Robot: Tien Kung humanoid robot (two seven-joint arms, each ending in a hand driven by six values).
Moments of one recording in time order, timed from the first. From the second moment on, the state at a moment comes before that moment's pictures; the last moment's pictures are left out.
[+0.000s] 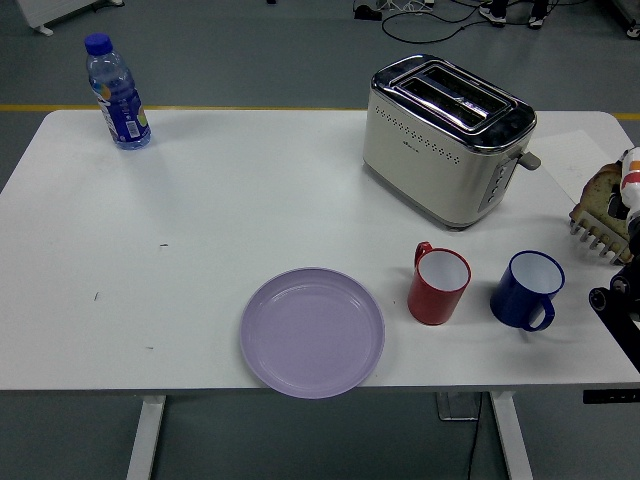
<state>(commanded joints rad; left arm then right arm) -0.10 0.02 -0.99 -0.18 1.09 0.20 0.24 0.58 -0.36 1.10 1.11 -2.27 -0.19 -0.65</state>
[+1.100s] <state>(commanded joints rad) -0.11 0.02 -0.99 -0.18 1.09 0.20 0.25 1.06 -0.48 0.90 1.21 -1.94 -0.05 -0.64</state>
